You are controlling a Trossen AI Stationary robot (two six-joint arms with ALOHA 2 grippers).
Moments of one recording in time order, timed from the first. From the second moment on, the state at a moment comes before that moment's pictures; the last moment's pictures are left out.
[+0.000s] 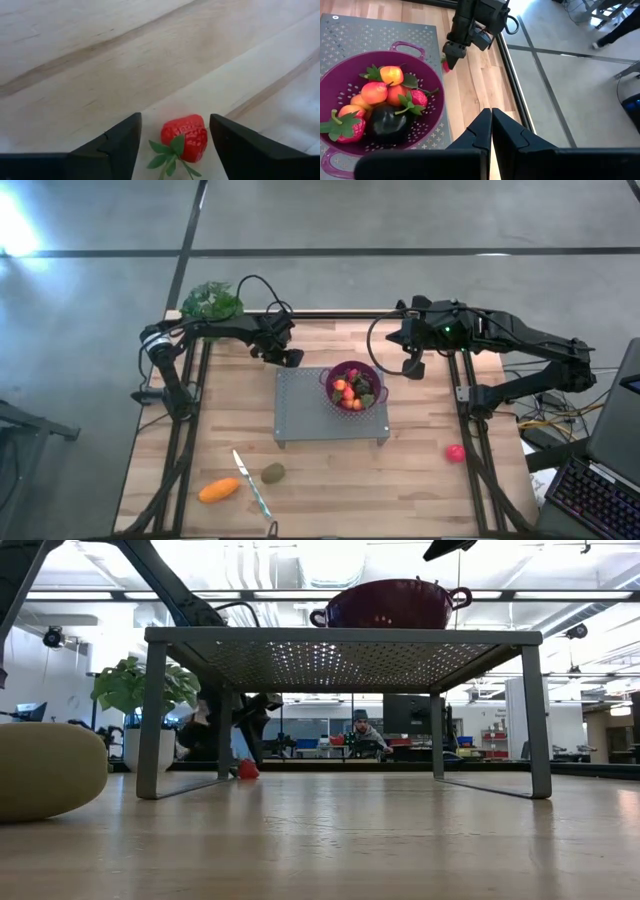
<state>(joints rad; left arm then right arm) 0.61 1.75 1.03 -0.48 0.28 -0.61 -0.16 1.14 1.38 -0.89 0.21 -0.21</state>
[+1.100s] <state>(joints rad) 0.61 1.75 1.03 -0.54 0.35 -0.53 -0.16 1.14 1.38 -0.89 0.21 -0.22</state>
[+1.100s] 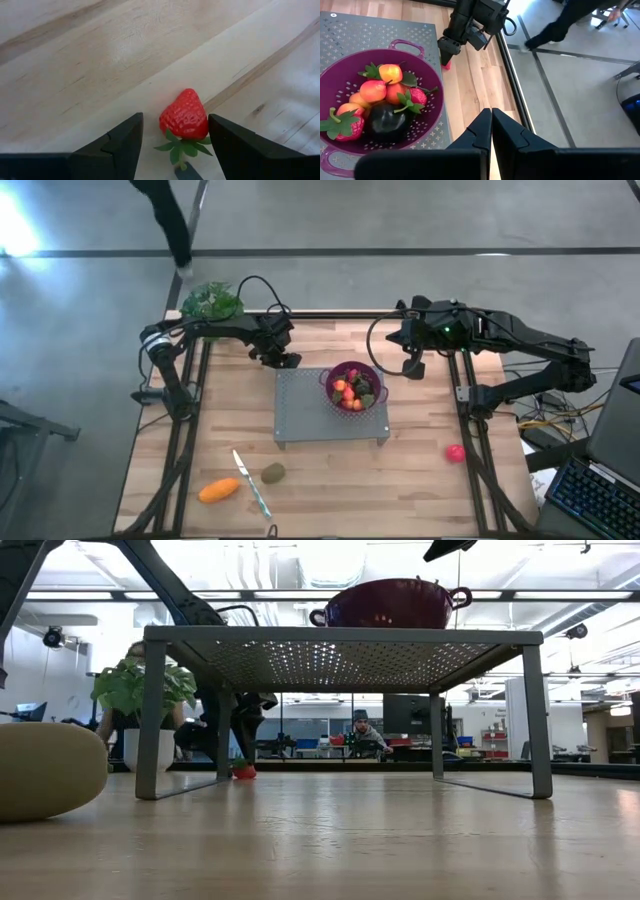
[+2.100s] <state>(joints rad) 0.61 1.75 1.03 -0.53 0.35 -0.53 -0.16 1.14 1.38 -0.89 0.21 -0.22</state>
